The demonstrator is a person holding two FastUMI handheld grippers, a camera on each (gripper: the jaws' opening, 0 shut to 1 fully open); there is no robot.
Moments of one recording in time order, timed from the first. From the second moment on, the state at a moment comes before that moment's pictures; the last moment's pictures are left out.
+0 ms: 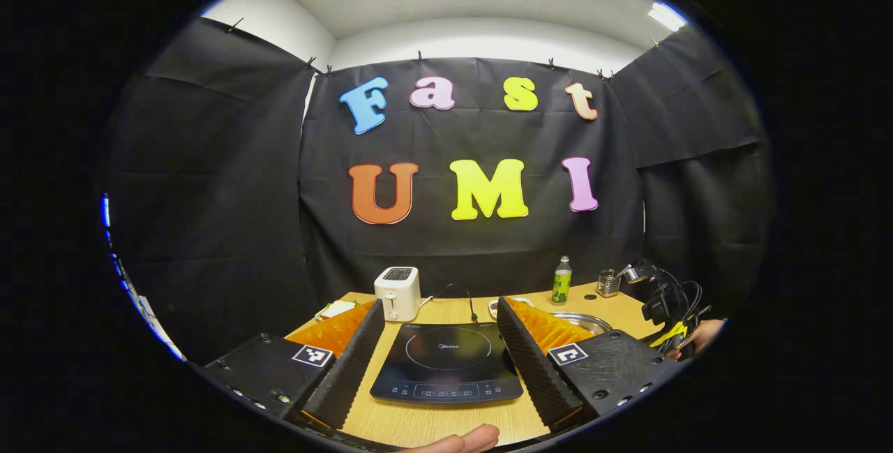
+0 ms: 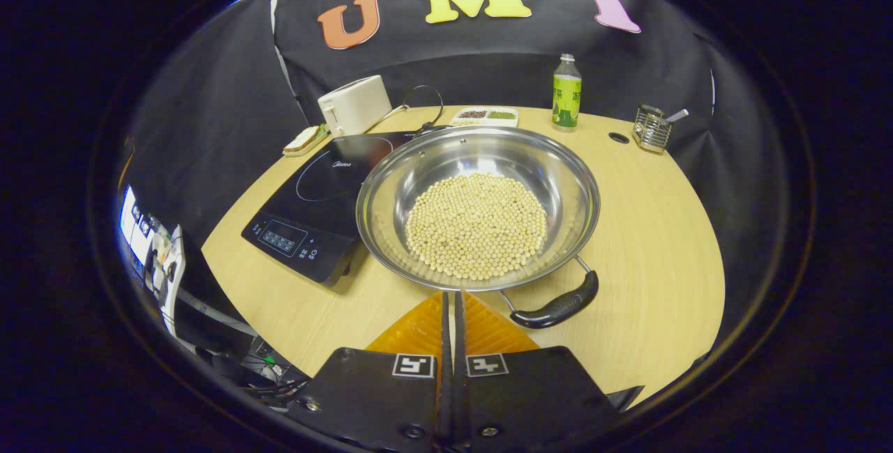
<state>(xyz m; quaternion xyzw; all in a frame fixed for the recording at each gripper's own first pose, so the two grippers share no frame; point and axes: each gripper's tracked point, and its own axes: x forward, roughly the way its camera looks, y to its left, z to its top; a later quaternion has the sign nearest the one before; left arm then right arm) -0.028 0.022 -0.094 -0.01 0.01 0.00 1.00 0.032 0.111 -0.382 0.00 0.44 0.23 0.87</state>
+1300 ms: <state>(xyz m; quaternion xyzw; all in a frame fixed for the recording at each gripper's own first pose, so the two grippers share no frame) -0.025 0.004 -0.086 0.00 0.01 0.01 1.00 0.078 0.053 -0.415 -0.02 0.46 0.21 0.86</state>
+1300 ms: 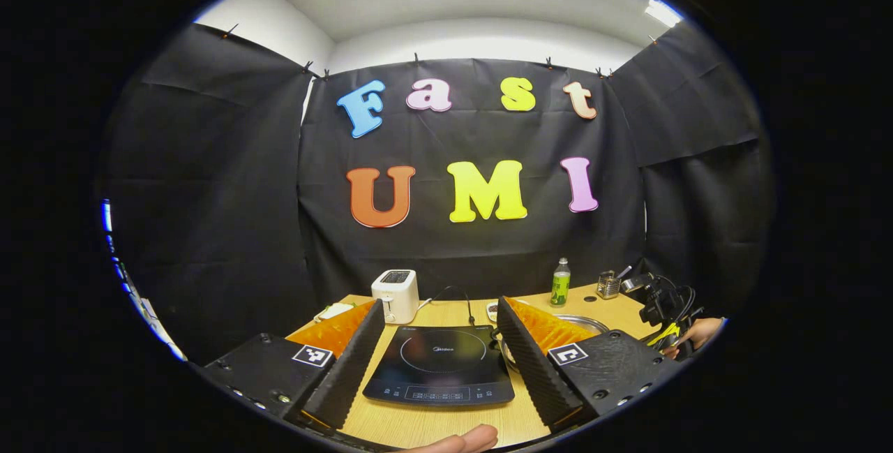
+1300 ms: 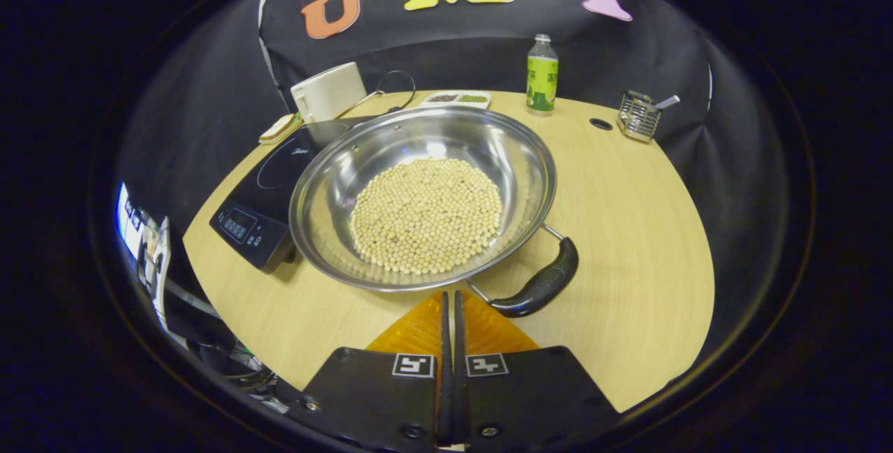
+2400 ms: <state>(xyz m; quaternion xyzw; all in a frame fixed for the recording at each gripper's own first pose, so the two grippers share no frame) 0.080 -0.044 -0.141 -0.02 0.08 0.00 1.00 0.199 -0.016 -0.426 -0.02 0.41 0.13 0.90</state>
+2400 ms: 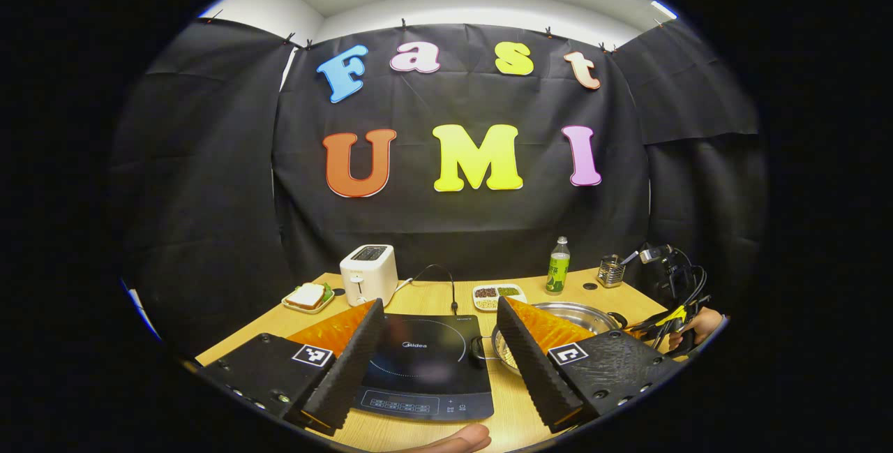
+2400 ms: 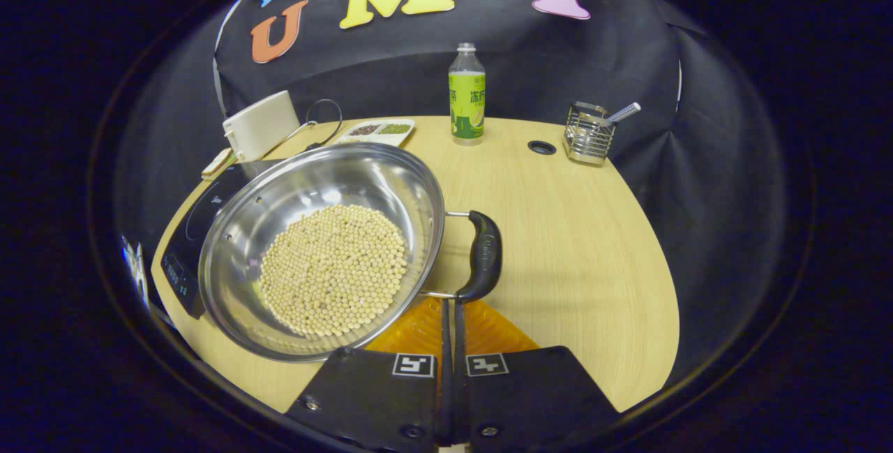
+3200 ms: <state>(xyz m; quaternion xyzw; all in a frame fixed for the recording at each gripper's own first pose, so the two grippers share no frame) 0.152 -0.084 -0.232 -0.05 0.19 -0.03 0.98 0.213 -0.049 -0.366 0.00 0.26 0.07 0.96</state>
